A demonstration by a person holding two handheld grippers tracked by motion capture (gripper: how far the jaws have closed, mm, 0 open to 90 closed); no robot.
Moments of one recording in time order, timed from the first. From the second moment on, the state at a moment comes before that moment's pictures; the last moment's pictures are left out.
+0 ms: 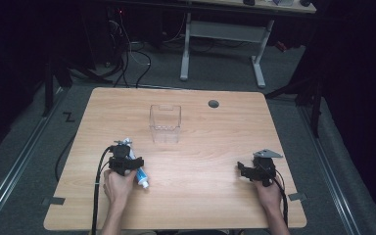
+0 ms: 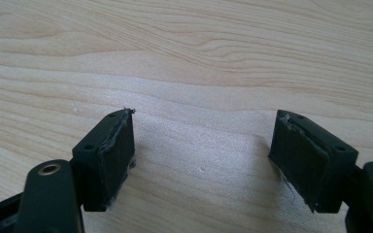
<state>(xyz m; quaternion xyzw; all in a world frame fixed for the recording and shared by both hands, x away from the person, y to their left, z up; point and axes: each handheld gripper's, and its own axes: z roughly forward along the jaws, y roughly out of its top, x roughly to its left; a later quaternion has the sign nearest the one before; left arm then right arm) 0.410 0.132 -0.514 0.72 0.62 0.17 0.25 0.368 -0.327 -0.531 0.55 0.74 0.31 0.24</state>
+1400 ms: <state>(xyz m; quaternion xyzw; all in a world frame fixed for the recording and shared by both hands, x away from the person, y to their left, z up) 0.409 0.138 -0.505 0.77 0.57 0.15 0.25 0.368 -0.327 -0.531 0.55 0.74 0.31 0.24</state>
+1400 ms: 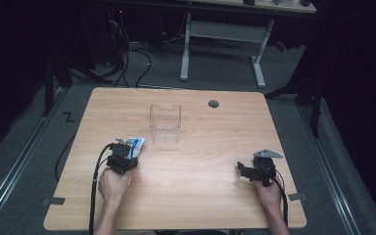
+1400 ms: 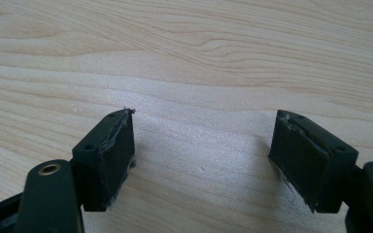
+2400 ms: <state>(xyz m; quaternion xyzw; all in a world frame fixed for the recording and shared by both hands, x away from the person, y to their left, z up) 0.391 0.141 -0.464 0.75 0.54 0.16 0.35 0.368 -0.327 -0.531 0.55 0.74 0.31 0.24</state>
